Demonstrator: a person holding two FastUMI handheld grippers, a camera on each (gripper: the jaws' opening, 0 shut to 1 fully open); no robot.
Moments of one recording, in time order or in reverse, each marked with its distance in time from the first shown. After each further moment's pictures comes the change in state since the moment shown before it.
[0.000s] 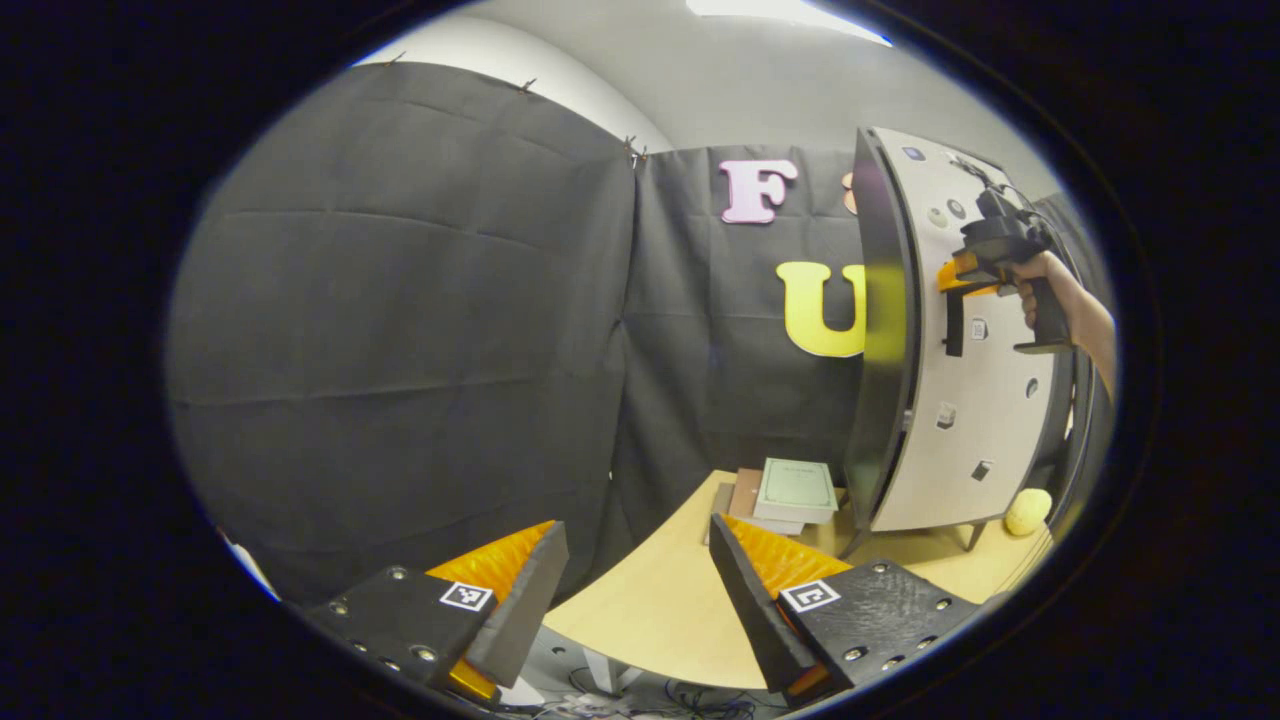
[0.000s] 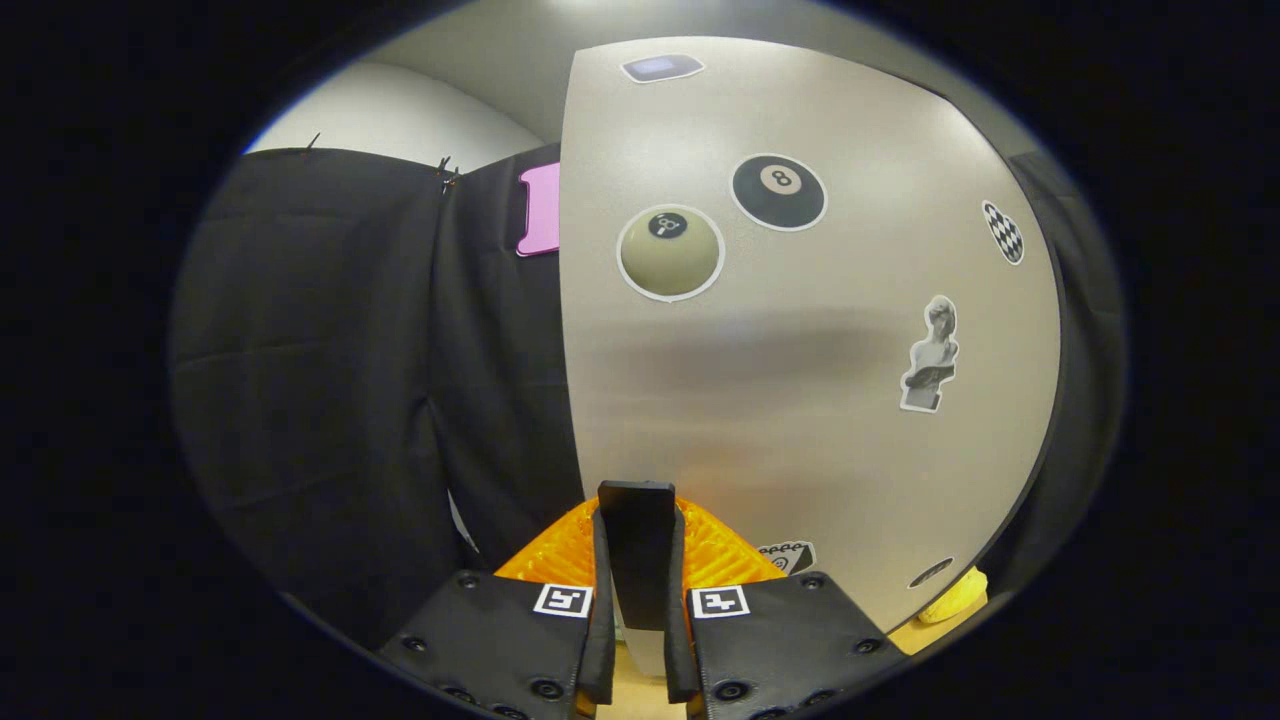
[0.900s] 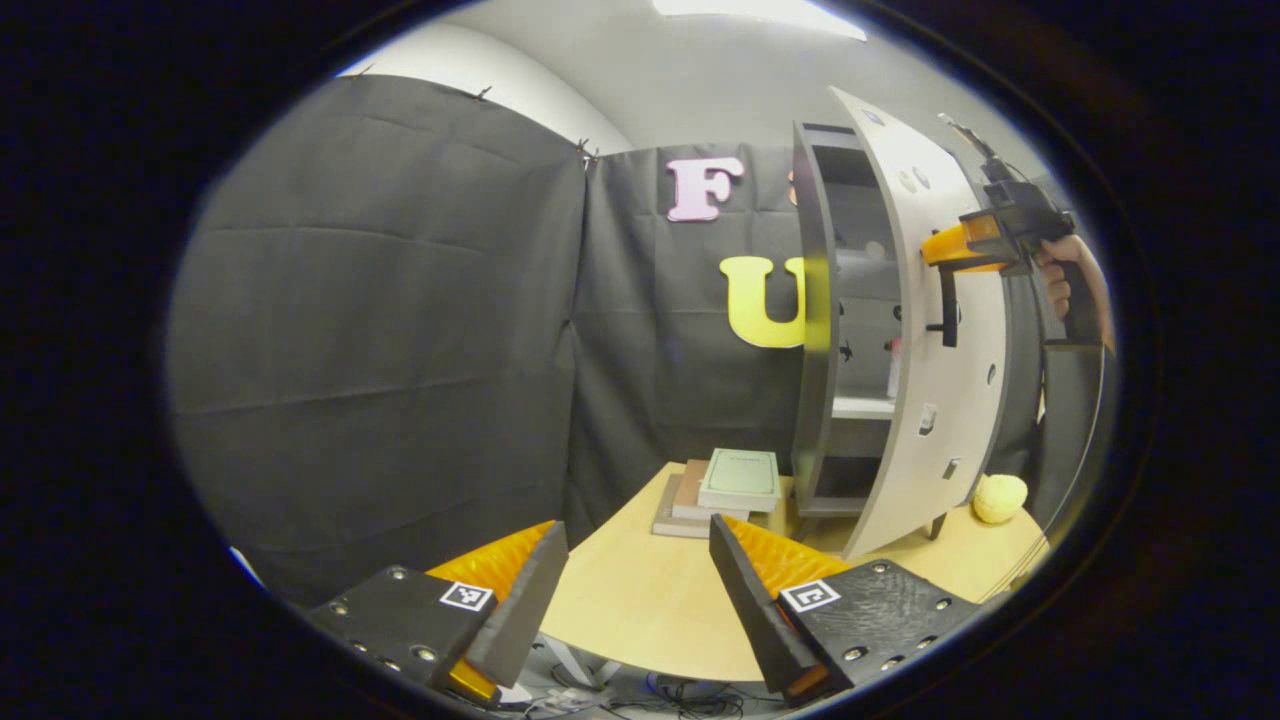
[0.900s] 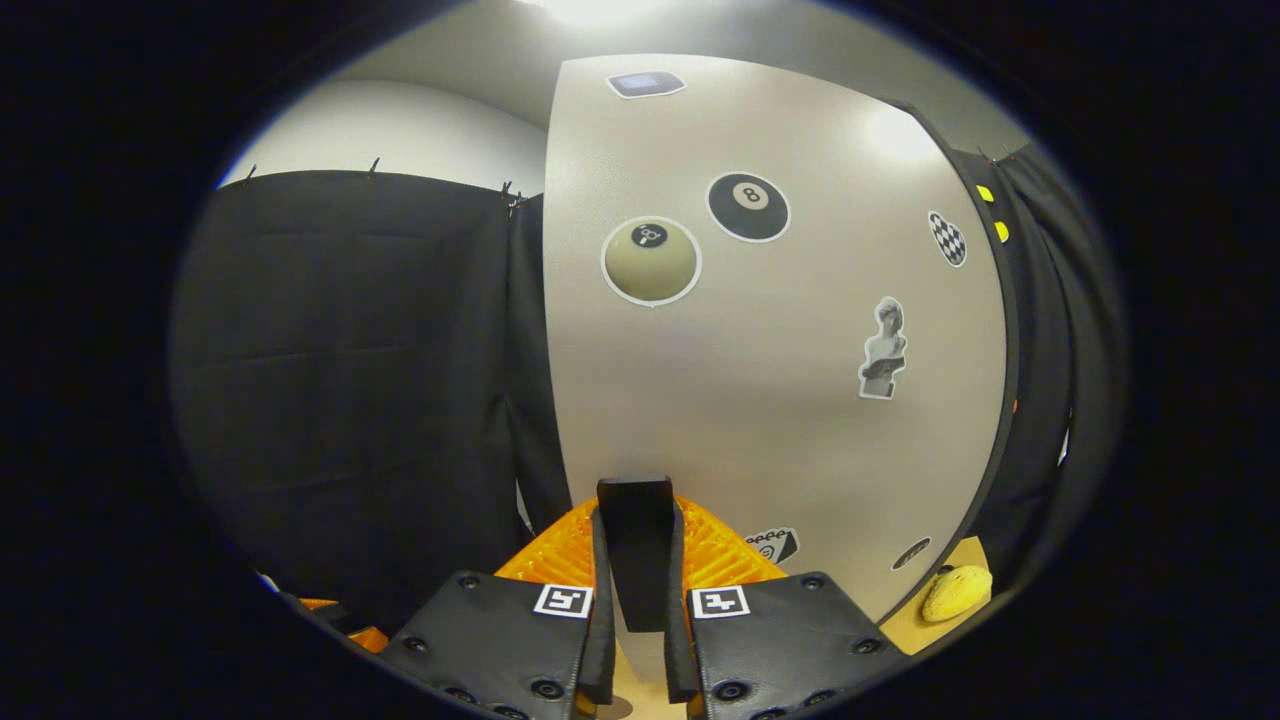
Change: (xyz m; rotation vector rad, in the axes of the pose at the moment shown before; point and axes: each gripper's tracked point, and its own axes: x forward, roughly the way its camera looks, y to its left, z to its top) left arm -0.036 -0.075 -0.006 0.039 0.005 -0.105; right arm -0.047 -0.013 -0.006 -0.003 -0.043 0.181
